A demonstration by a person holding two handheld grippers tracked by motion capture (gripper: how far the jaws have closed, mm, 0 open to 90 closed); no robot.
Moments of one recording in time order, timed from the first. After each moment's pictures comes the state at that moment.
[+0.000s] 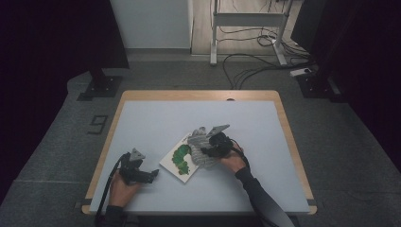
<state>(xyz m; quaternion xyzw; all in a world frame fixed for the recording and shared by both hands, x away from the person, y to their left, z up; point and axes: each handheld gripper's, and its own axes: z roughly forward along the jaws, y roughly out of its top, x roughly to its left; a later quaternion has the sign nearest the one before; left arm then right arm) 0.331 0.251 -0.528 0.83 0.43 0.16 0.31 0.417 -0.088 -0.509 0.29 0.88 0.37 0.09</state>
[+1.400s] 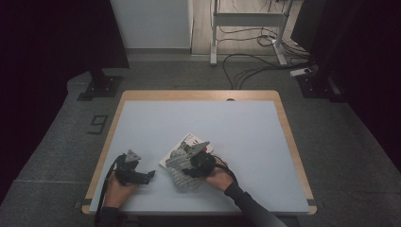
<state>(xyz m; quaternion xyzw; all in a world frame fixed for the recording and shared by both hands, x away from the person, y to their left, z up) 0.325 0.265 -0.527 0.83 0.44 0.16 0.31 0.354 -0.029 -0.504 0.19 0.91 0.37 0.05</state>
